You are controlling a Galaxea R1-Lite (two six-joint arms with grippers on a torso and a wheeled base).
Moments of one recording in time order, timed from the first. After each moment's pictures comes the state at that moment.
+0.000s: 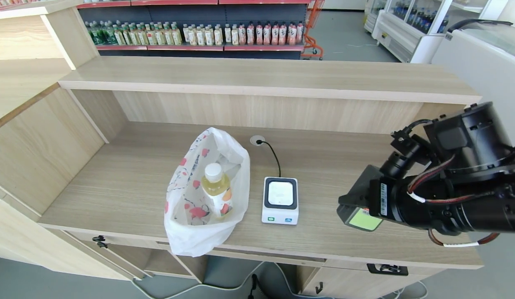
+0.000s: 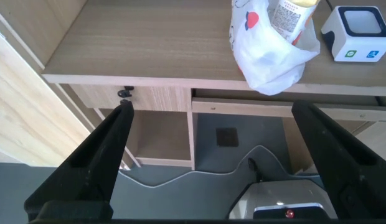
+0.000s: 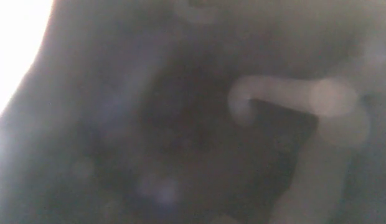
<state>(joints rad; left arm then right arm) -0.01 0.00 0.00 0.04 -0.04 0.03 0.62 1.50 -0.99 0.16 -0.09 0.61</state>
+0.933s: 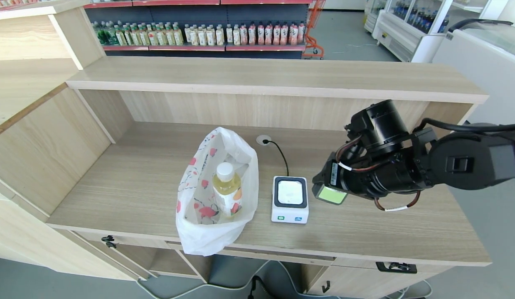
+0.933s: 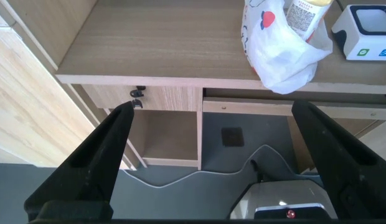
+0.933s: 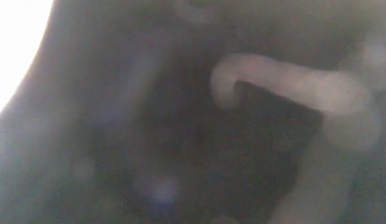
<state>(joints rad) -0.01 0.00 0.00 0.04 -0.04 0.04 0.55 1.82 -1.26 0.17 -0.13 0.59</state>
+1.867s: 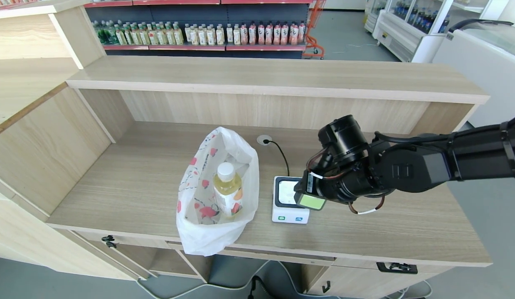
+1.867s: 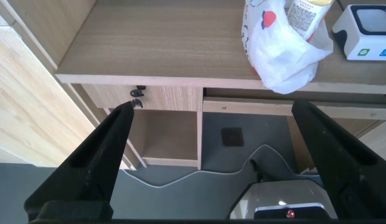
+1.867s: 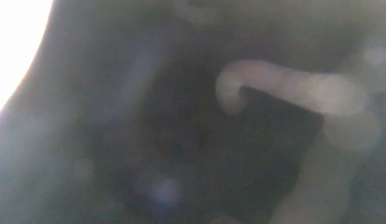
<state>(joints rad) -0.01 0.00 0.00 0.04 -0.04 0.04 0.60 1.97 -1.36 0.16 -0.13 0.59</state>
